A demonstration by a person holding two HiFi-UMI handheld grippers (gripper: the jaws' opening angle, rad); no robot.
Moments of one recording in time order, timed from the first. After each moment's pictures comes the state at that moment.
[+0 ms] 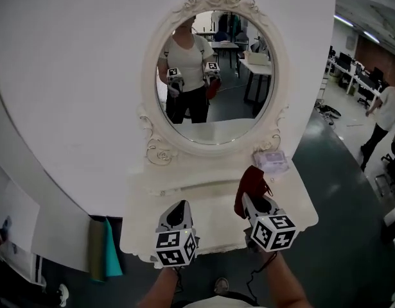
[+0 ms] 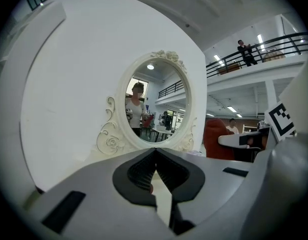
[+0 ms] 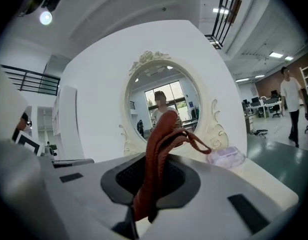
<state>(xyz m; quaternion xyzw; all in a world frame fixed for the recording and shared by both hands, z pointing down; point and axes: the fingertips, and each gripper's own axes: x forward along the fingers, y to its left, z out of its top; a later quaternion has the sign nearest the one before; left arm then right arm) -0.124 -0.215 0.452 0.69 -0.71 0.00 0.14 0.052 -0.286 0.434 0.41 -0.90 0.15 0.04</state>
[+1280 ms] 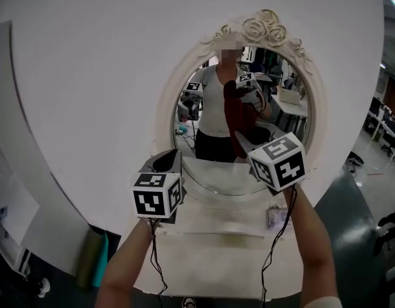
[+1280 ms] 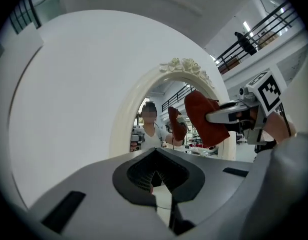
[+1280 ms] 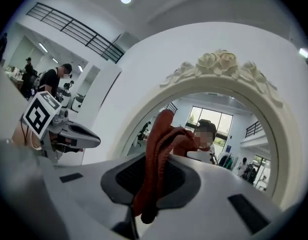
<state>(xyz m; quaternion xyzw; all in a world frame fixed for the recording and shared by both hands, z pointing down) -0.241 -0.403 0.255 0.66 -0.75 0.01 0.02 -0.115 -0.488 0.188 0.25 -0.94 -0.20 0.13</state>
